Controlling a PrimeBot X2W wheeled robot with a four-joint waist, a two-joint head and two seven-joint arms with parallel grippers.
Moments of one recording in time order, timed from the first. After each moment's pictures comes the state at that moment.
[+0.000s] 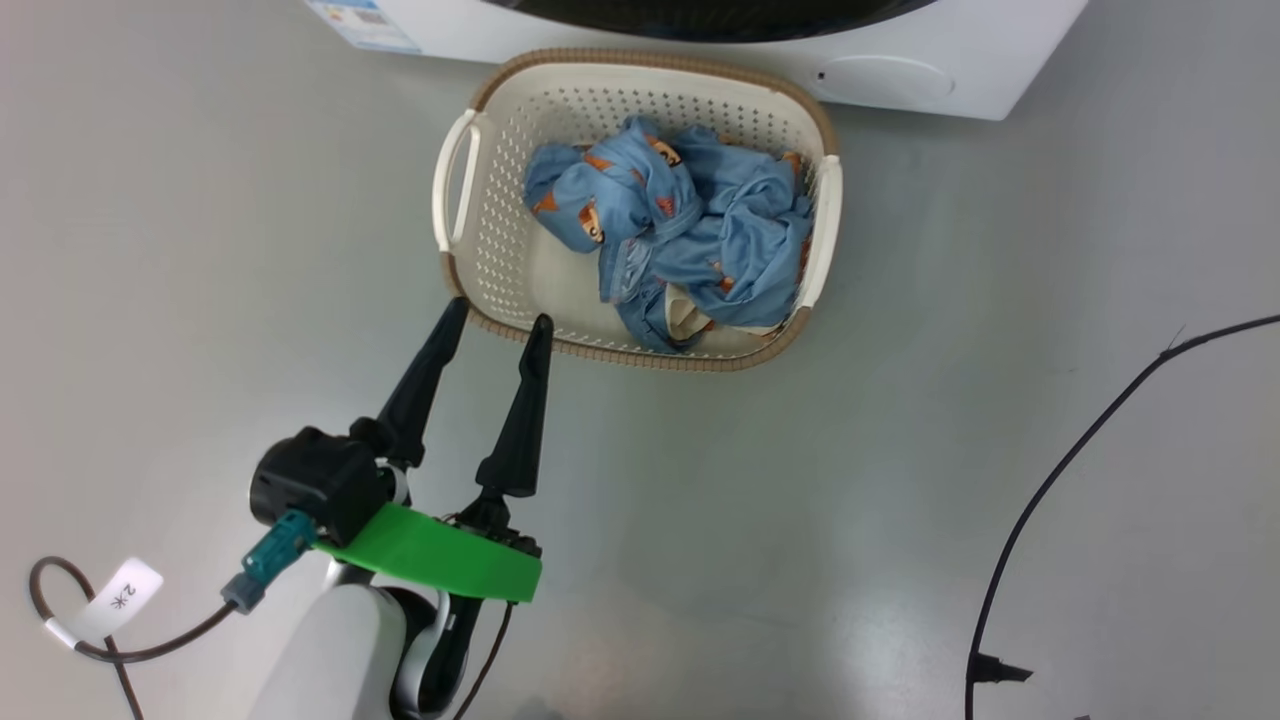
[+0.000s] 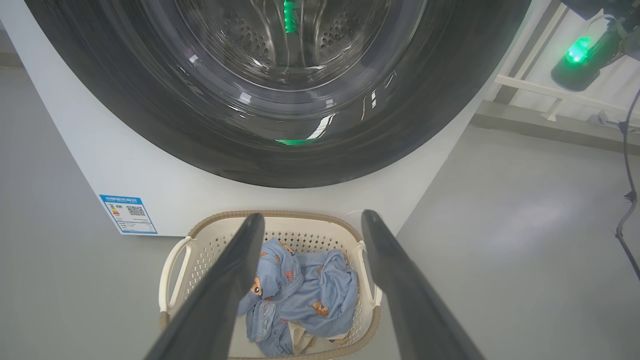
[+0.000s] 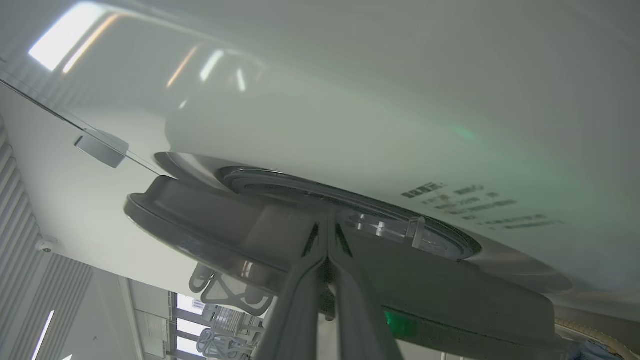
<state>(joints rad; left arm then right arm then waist) -0.35 0.03 -0.33 0.10 -0.37 -0.09 -0.26 -1.28 -0.43 0.20 0.64 1.63 0.13 0.56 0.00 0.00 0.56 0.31</state>
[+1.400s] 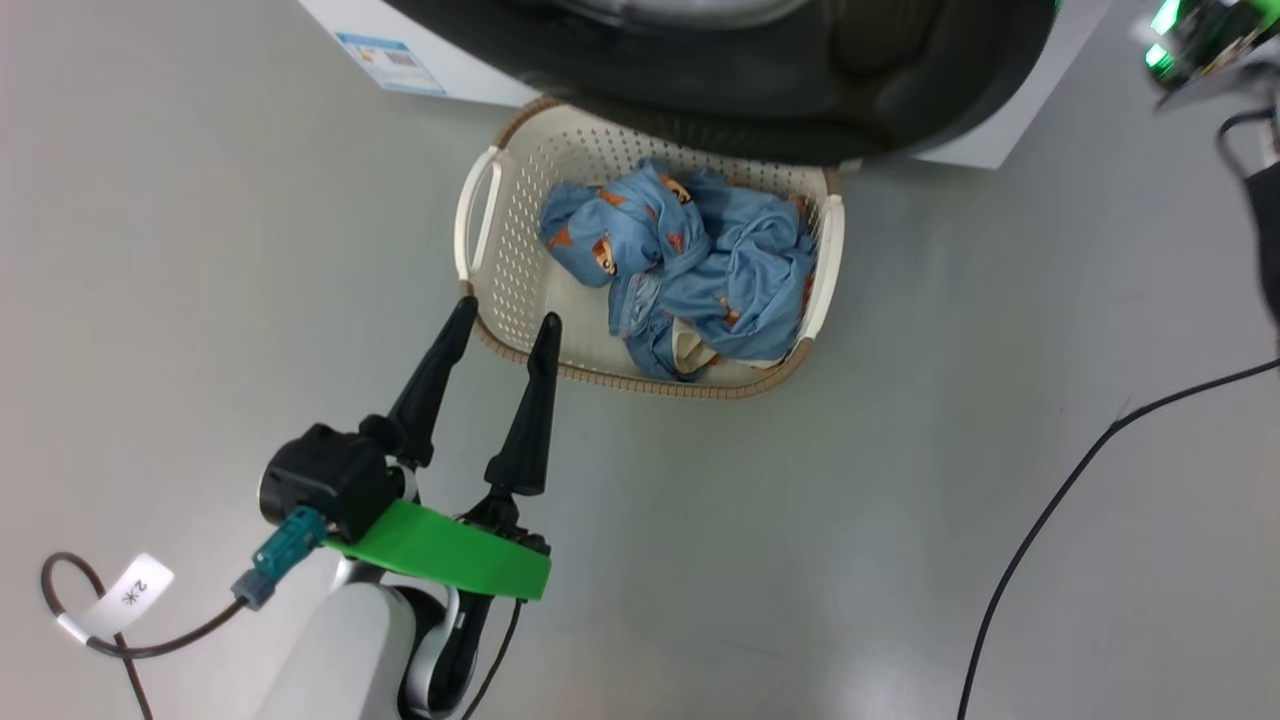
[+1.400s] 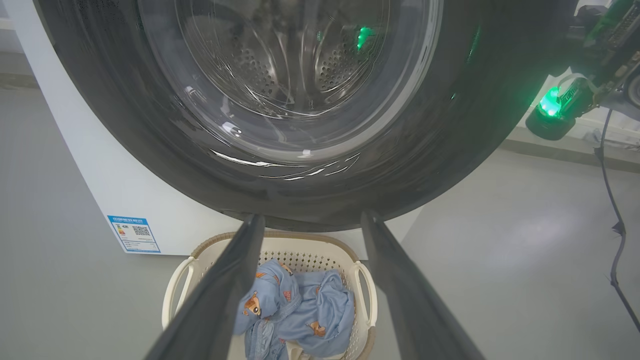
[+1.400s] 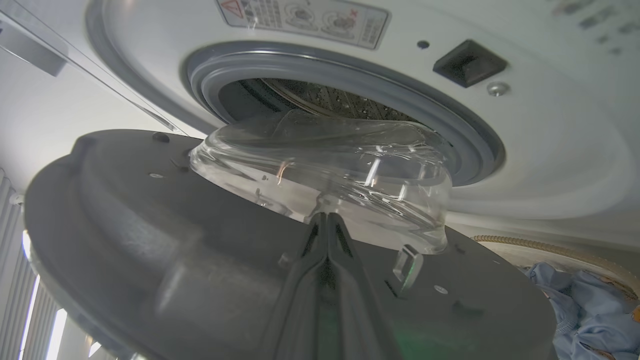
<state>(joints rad) -0.37 0.03 -0.35 0.10 -0.39 -0.08 -0.26 -1.19 -0.38 0.28 0.65 1.58 0.13 0.63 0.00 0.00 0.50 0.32</state>
